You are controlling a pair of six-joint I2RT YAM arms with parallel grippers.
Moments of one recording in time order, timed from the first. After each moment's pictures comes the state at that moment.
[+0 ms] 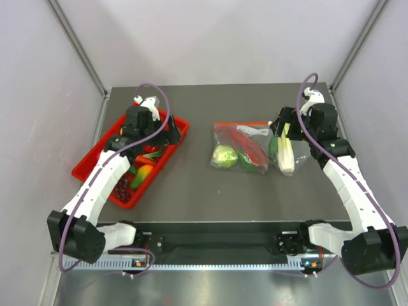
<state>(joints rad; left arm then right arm) -0.29 1.20 1.12 -0.56 0.08 -0.35 0.15 1.10 1.04 -0.41 -0.14 0.26</state>
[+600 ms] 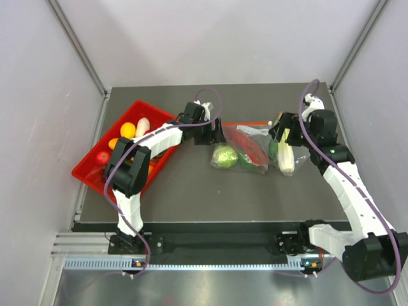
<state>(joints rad) -0.50 1.93 1.40 -0.23 0.33 -0.49 0.15 1.07 0.98 -0.40 -0.16 0.32</state>
